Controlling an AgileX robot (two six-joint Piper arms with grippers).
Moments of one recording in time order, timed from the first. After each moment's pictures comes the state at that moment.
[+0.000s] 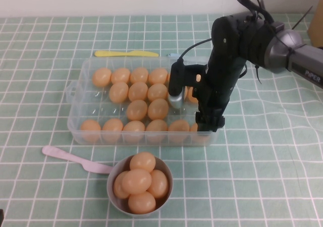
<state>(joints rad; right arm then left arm) 0.53 2.15 -1.85 0.11 1.19 -0.93 -0.10 -0.01 0.03 -0.03 0.37 0.13</state>
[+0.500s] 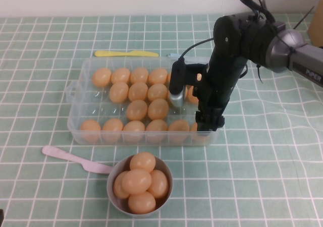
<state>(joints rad) 0.52 2.16 -1.85 0.12 1.18 -0.94 -0.10 -0.01 0.03 -0.03 0.37 0.13</state>
